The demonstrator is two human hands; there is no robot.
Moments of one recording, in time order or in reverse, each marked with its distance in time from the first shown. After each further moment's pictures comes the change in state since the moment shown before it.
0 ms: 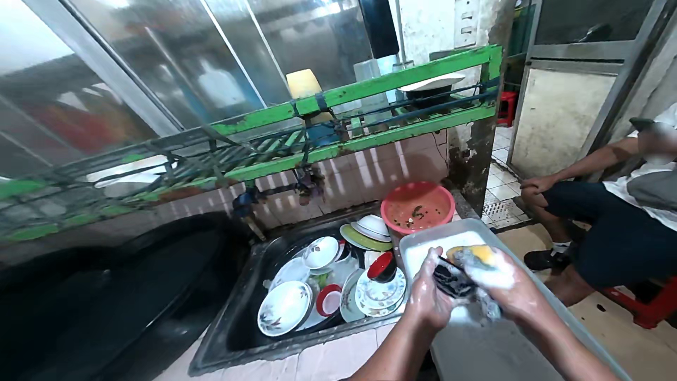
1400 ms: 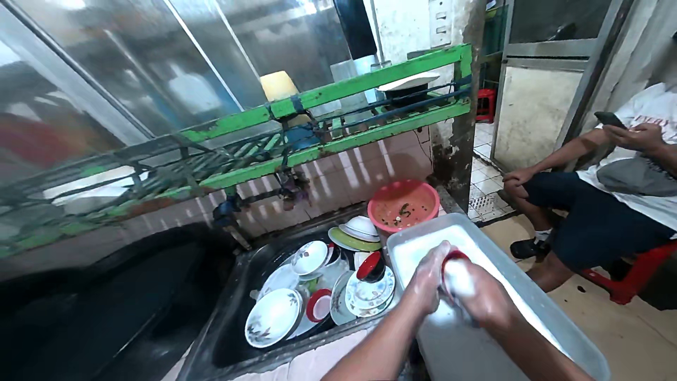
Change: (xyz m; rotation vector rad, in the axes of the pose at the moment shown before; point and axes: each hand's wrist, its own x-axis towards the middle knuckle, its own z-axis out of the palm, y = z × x) left_hand 0.008 0.001 0.002 0.736 -0.249 0.193; right_hand -0.022 0.016 0.016 -0.373 -0.052 -0.162
